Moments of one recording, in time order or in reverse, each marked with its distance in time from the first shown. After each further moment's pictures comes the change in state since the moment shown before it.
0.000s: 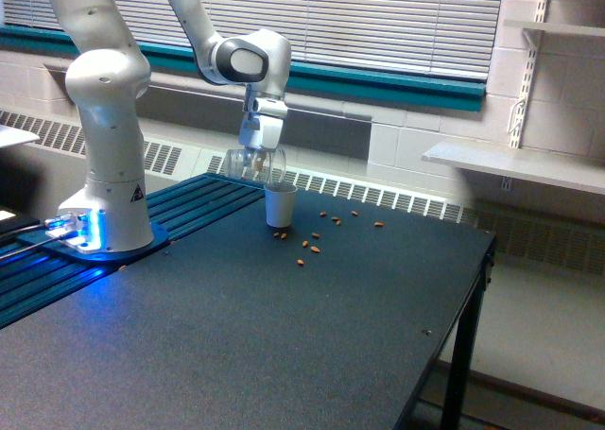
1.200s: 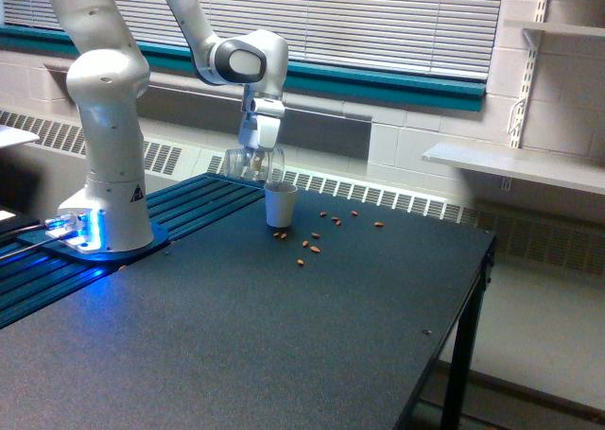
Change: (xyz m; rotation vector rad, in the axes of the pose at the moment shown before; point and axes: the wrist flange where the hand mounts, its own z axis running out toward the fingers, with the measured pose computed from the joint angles) arm -0.010 -0.007 0.000 0.015 0.001 0.024
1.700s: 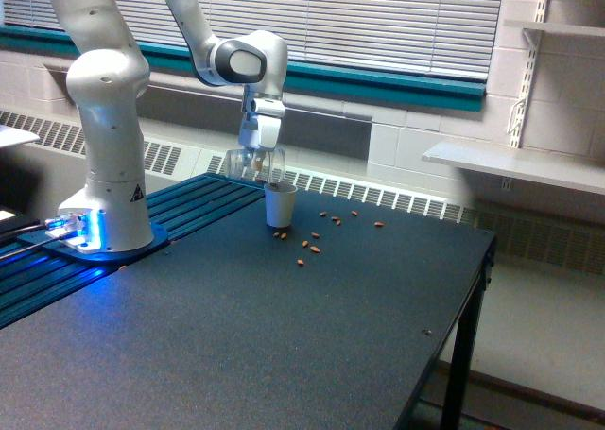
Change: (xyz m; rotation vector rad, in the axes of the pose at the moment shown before) arm 0.000 -0.001 0.000 0.000 0.014 -0.004
